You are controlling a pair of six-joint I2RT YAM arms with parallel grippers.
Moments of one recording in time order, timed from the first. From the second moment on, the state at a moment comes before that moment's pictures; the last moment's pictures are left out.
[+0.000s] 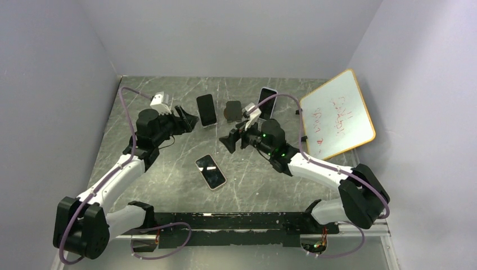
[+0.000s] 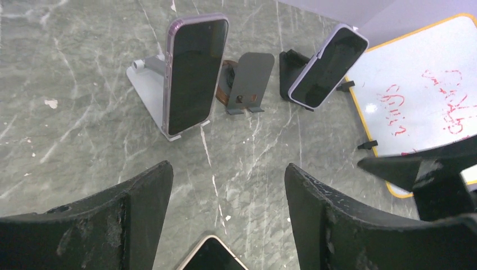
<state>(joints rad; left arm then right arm) -0.29 1.10 0.64 0.21 0.17 -0.51 0.71 1.35 0.70 0.51 -0.17 0.15</state>
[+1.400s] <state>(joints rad) -0.18 1.10 0.66 0.02 0.10 -0.54 1.14 1.67 0.73 0.34 0.14 0.18</state>
